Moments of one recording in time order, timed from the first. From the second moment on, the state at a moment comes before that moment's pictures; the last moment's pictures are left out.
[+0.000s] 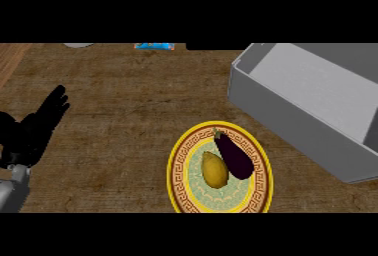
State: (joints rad) left arm -0.17 0.60 -0.17 -1.41 0.37 0.16 0.11; right arm -0.10 -0.57 -0.04 -1.60 -0.44 -0.13 -0.22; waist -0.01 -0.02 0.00
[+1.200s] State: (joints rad) left arm -0.03 0.51 -0.07 -1.58 0.50 0.14 0.13; right arm -0.13 -0.70 0.31 -1.96 0.05 0.00 -0.08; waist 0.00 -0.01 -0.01
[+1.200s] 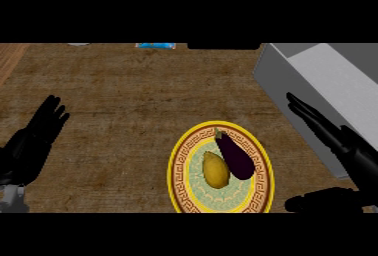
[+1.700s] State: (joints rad) left arm -0.04 0.50 -0.07 -1.58 0.49 0.14 0.15; right arm -0.35 -0.75 0.52 -2.08 0.20 0.24 0.49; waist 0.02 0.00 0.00
